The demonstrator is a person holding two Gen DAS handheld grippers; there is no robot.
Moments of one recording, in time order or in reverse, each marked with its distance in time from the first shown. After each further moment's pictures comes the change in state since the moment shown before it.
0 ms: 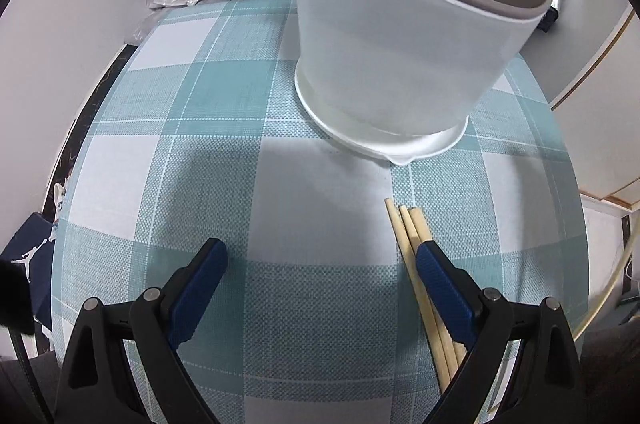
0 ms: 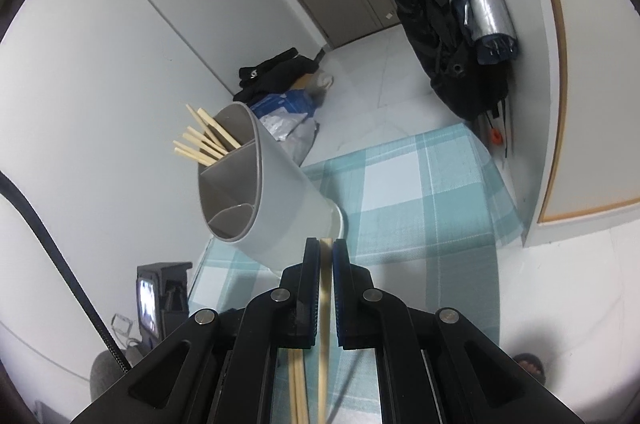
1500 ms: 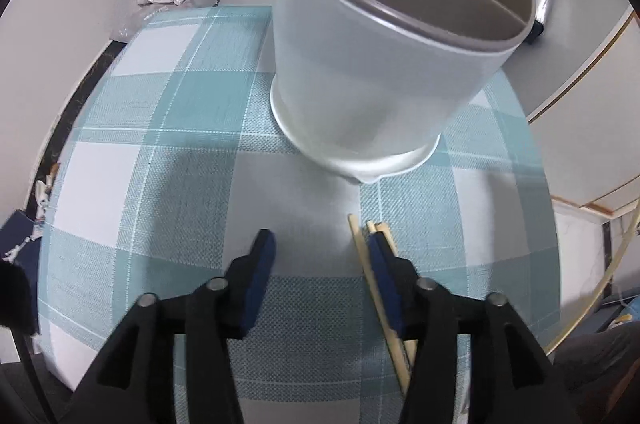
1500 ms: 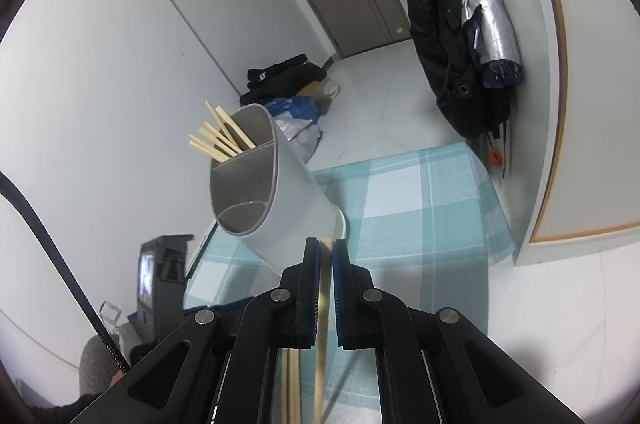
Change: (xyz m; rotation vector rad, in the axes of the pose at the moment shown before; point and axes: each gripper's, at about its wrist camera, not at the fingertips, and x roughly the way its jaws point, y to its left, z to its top) left arm 0.002 -0.005 0.013 -0.010 0.005 -0.066; right arm -0.013 0.008 -0.003 -0.068 -0.028 -0.014
